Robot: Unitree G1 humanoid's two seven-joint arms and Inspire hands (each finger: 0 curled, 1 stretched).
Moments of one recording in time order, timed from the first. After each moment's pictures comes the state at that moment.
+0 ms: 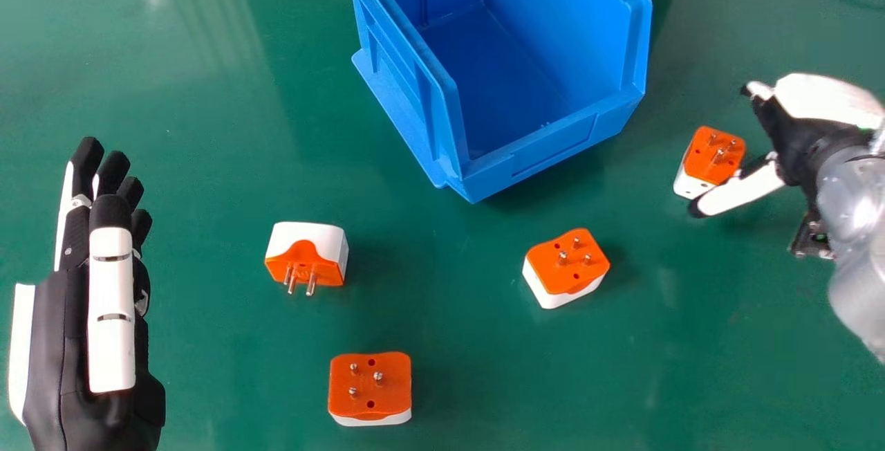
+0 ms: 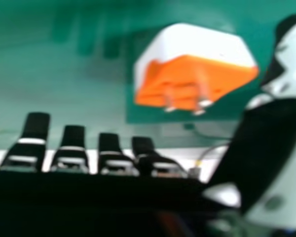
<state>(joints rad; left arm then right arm) 0.54 -0.02 0.20 -0.40 -0.21 -0.27 -0.11 -0.55 -0.62 0.37 0.34 -0.72 0.49 0.36</state>
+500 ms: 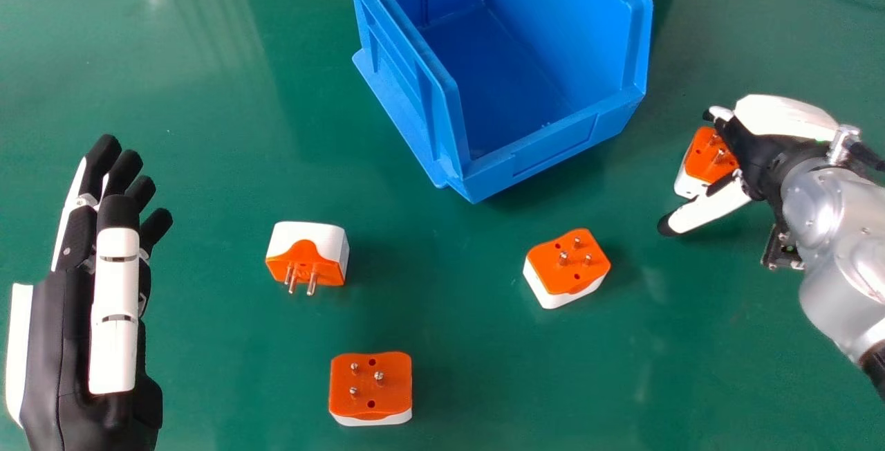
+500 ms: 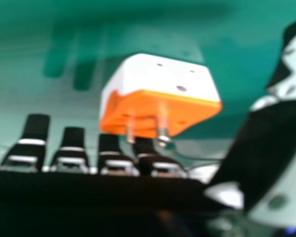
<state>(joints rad) 0.55 -0.02 0.20 -0.42 -0.19 -0.26 -0.09 -0.59 -0.58 0.42 0.46 -0.73 0.43 0.34</state>
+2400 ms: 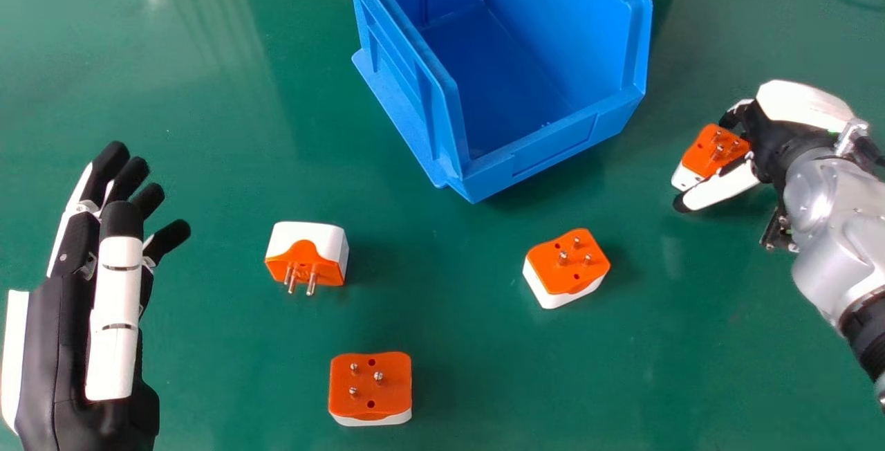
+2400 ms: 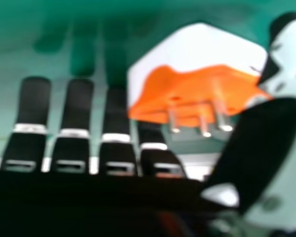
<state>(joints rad) 0.57 -0.02 0.20 -0.44 -0.20 -0.26 -0.10 -0.71 -0.51 0.39 0.76 -0.67 0.35 0.14</state>
